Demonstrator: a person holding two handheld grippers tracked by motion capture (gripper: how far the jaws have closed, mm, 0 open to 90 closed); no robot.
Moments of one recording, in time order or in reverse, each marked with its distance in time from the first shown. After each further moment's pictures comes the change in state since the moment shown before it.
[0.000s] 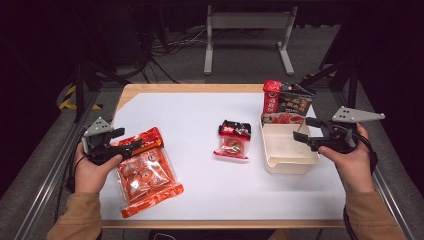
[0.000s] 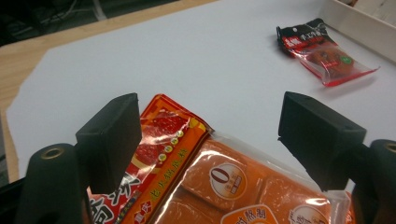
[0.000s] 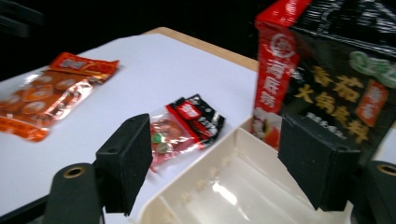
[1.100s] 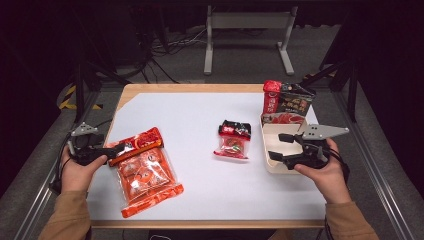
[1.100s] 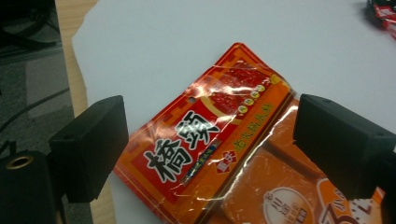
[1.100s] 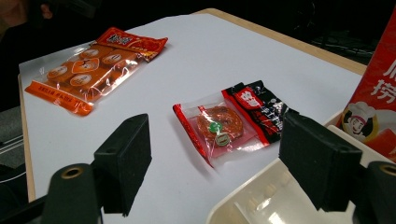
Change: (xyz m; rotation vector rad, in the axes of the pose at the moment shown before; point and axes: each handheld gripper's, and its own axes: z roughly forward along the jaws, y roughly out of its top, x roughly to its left) left arm 0.062 -0.043 0.007 0.059 0.134 -0.143; right arm 0.043 -0.022 0.045 0.042 0.142 -0.061
